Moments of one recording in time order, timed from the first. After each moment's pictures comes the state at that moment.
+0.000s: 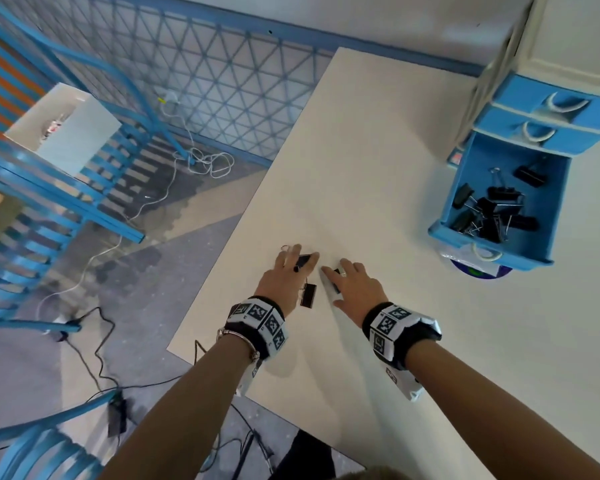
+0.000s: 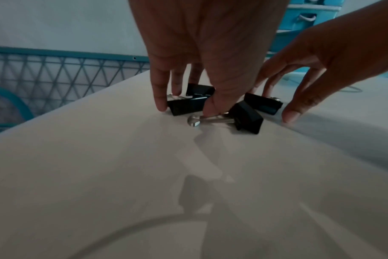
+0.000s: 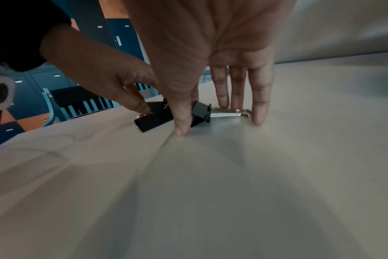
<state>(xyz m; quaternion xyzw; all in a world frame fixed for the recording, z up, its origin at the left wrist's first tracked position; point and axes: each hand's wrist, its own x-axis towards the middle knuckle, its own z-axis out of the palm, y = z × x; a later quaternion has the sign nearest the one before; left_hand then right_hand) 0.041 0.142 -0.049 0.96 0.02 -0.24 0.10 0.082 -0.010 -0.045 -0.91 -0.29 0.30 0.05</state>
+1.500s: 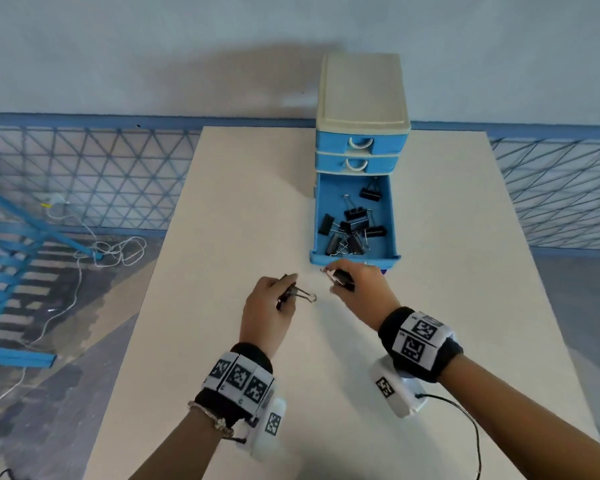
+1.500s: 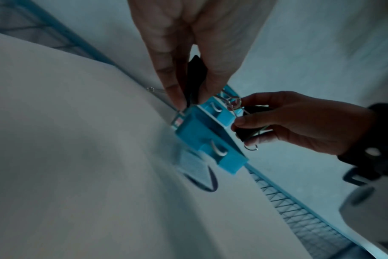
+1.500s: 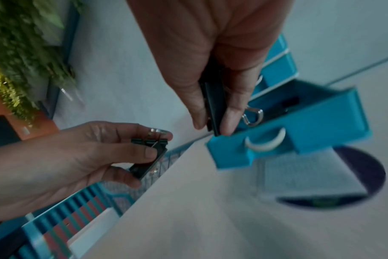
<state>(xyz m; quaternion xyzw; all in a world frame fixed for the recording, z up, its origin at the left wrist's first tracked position) 0.080 0.016 0.014 0.91 0.01 0.00 0.41 0.104 -0.150 0.047 -0.91 -0.02 0.14 0.38</state>
